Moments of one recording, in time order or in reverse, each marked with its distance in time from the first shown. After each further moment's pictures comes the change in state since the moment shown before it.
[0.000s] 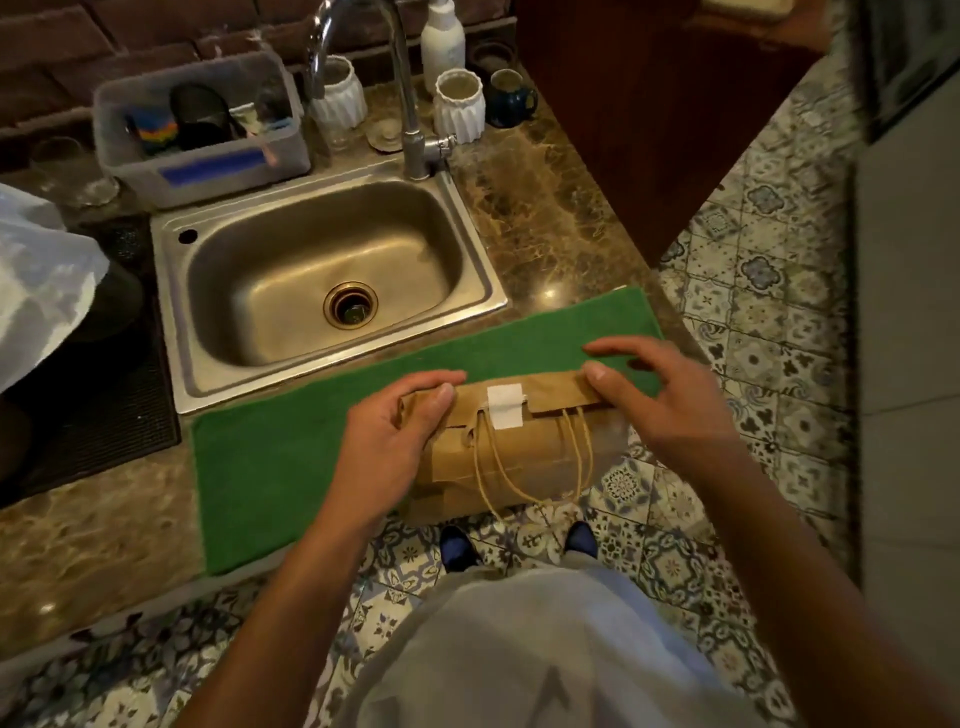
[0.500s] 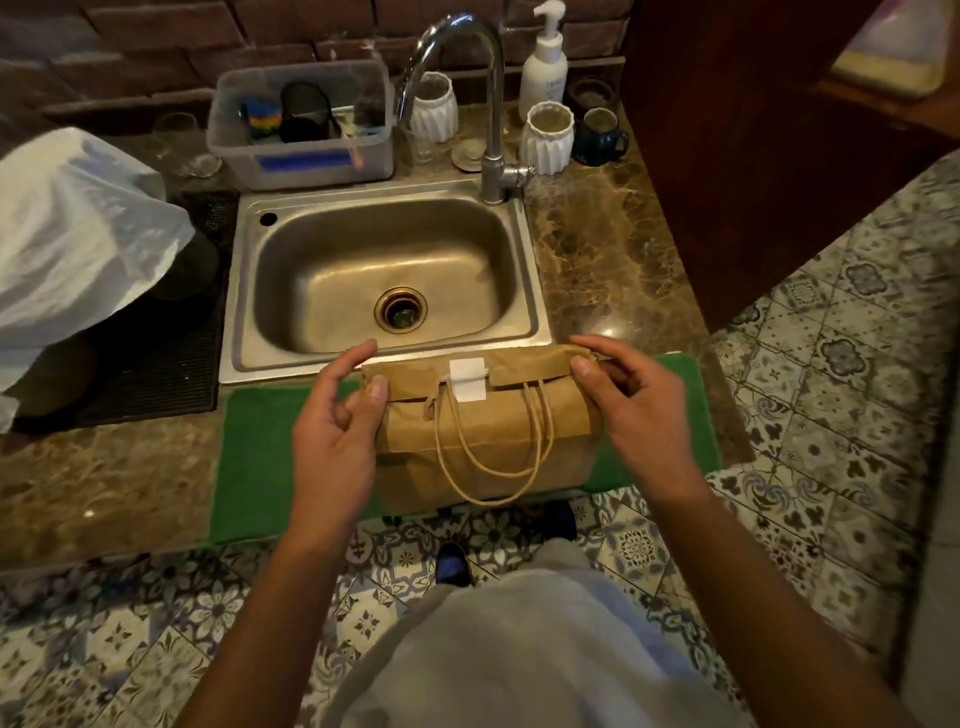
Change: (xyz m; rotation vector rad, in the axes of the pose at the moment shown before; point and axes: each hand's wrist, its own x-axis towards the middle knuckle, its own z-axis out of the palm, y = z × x) left_hand 0.011 0.003 -0.004 -0.224 0.519 -0.058; right_hand 0.079 0.003 0.036 0.450 -0.080 -0.049
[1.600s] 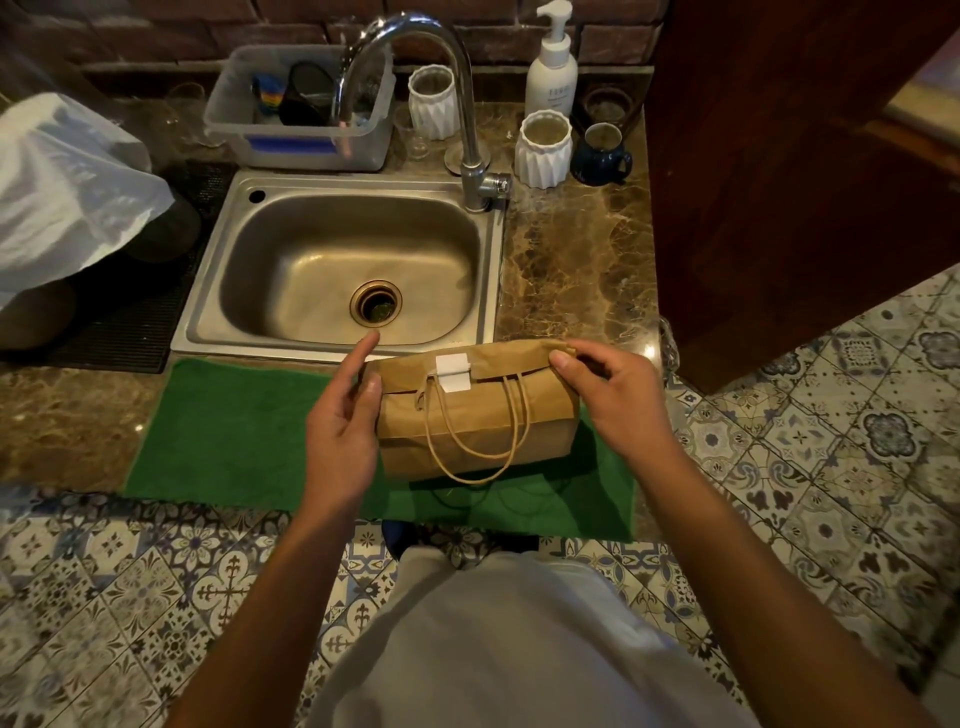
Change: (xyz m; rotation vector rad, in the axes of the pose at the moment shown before) left_hand 0.002 -0.016 0.160 0.089 0.174 -0.014; right_hand 0.131 0.047 -0.123 -0.244 -0.280 -0.013
